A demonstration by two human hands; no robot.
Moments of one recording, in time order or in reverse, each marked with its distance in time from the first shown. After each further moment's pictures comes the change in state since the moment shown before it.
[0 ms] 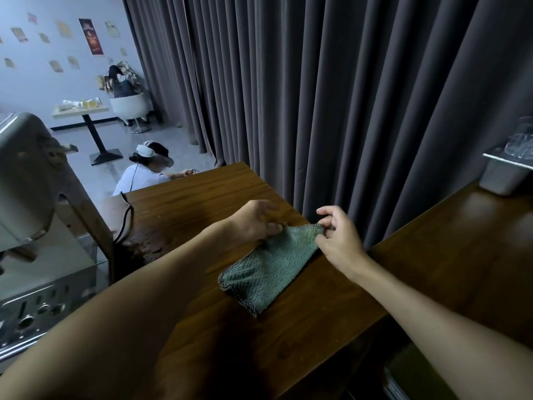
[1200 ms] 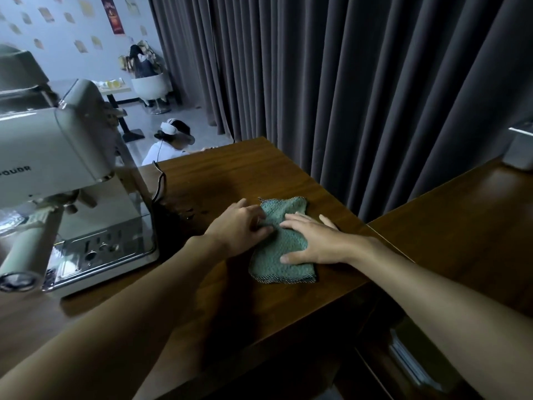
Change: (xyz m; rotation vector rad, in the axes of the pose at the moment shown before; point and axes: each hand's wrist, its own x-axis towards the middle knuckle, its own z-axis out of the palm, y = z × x) left_hand -0.110 -0.046 -0.005 0.673 0.138 0.118; right_hand -0.047 -0.032 0.037 -0.728 -0.817 -0.102
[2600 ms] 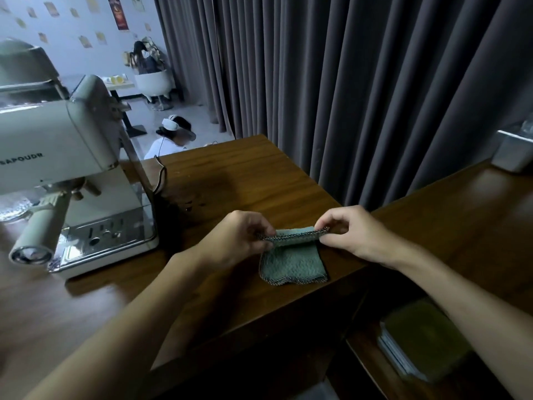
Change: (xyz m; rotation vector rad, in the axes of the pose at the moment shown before) left_hand -0.054 0.041 -0.014 -0.477 0.017 0.099; right_hand -0.082 0.014 -0.023 0.411 0.424 -0.129
